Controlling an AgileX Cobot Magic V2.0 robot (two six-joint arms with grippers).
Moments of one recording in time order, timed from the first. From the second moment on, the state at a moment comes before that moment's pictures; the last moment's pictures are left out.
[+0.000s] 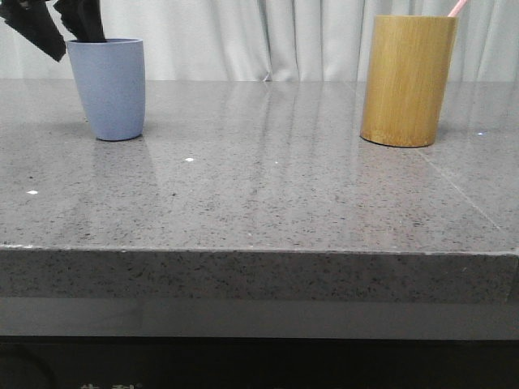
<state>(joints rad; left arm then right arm) -0.19 1.89 -1.85 -0.12 1.04 0.09 0.00 0.72 -0.67 0.09 0.63 0.01</state>
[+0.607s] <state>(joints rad) -0.19 1.90 -1.89 -0.15 1.04 0.09 0.00 0.72 -0.67 0.09 0.63 0.01</state>
